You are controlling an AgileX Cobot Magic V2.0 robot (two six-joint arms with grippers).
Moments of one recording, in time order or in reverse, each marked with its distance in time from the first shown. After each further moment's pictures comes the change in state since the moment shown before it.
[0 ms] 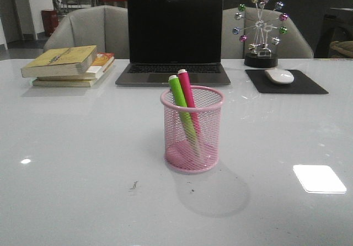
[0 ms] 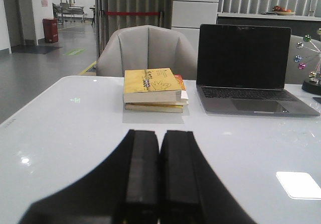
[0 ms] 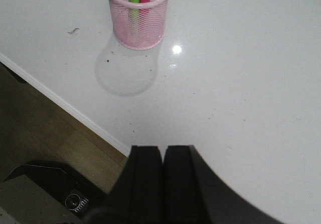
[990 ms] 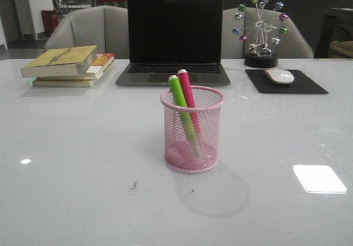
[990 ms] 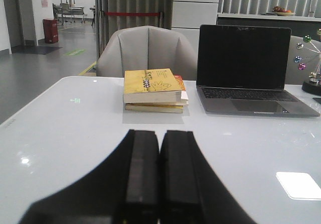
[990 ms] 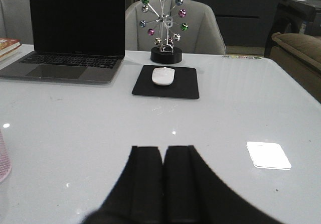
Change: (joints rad) left arm 0.000 0.000 0.000 0.000 -0.002 0.000; right arm -0.544 -0.672 0.675 0.047 -0.704 -0.002
